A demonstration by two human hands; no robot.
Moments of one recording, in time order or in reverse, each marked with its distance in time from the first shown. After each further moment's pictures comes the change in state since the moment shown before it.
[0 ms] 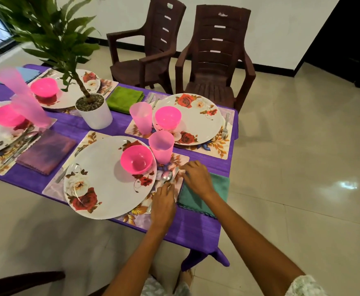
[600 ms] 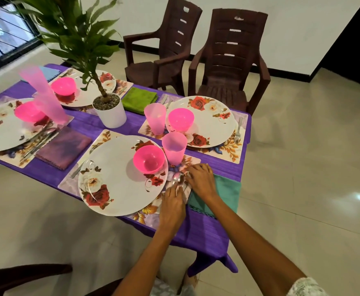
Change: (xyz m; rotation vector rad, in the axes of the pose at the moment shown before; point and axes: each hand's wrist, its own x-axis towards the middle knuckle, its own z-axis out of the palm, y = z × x) left_hand -0.006 -0.004 0.003 0.003 -0.018 -0.067; right_hand 0.008 -0.020 0.015 -0.010 -0.037 0.073
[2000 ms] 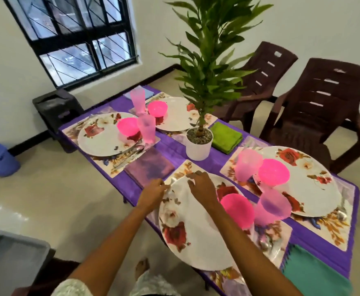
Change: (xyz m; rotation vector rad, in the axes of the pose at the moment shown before) left_hand 0.064 -0.318 -0.149 -0.112 0.044 -0.315; right_hand 0.144 -0.253 0.049 0.214 -0.103 -0.278
